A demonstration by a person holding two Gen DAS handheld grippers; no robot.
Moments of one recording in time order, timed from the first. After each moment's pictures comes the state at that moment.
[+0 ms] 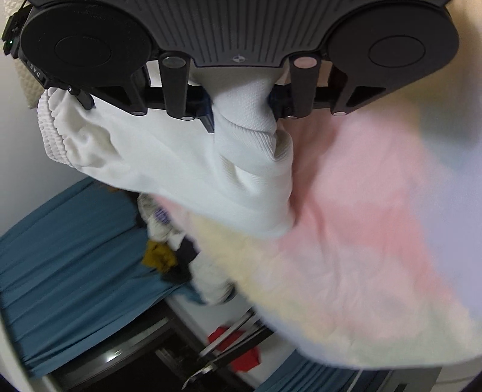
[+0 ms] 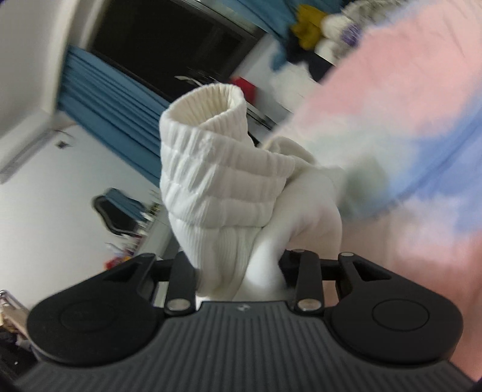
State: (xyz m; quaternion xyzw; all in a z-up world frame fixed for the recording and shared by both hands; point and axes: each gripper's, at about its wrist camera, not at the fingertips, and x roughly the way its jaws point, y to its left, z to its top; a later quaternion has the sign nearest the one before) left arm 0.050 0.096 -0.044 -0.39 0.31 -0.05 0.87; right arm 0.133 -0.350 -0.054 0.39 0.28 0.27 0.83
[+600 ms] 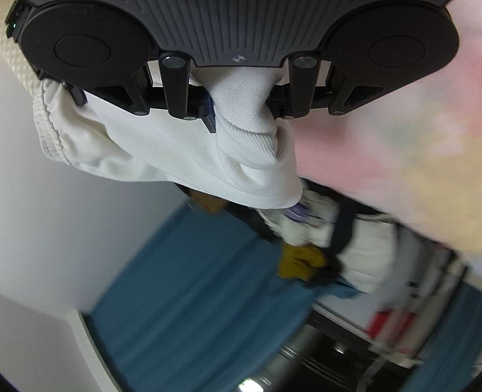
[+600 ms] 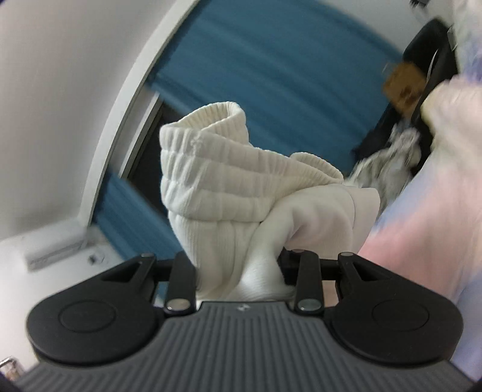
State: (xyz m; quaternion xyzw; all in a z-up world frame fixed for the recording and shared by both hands) left arm 0.242 -0.199 0.074 -0.26 0.25 -0.24 0.90; right arm 0.164 -0.582 0.014 0.45 0.00 0.20 0.87
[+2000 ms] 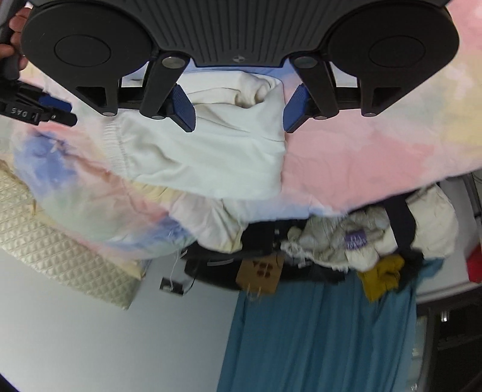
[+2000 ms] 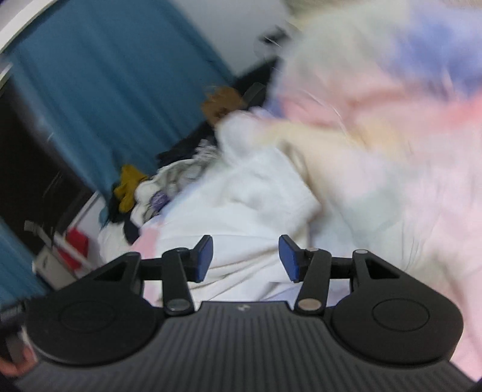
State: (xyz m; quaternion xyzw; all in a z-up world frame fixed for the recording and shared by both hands) left arm 0.152 -0.274 0.077 0.03 0.29 -0.33 0.90; right arm 0.006 -0.581 -0.028 0.34 0.17 -0.15 0.91
